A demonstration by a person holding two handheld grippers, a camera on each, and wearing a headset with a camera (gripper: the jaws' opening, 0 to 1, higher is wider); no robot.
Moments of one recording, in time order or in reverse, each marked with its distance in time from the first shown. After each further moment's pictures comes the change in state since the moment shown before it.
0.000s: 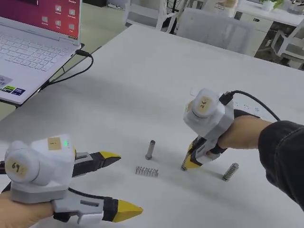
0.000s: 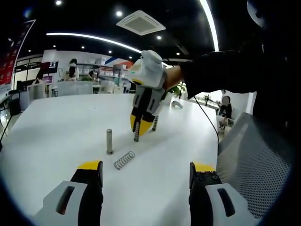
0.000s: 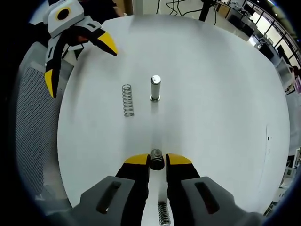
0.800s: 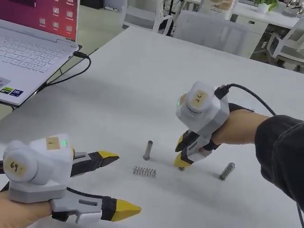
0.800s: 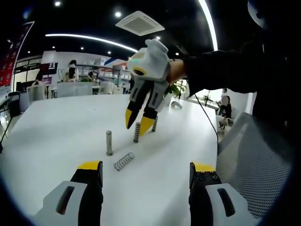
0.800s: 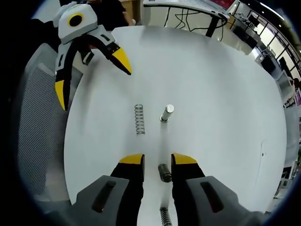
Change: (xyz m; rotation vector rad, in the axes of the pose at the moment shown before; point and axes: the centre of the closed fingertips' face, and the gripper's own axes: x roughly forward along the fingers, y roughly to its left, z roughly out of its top) left arm -0.002 -0.003 0.004 0.008 -0.006 -0.002; right arm -0.017 0.016 0.035 -0.076 -0.068 -0.001
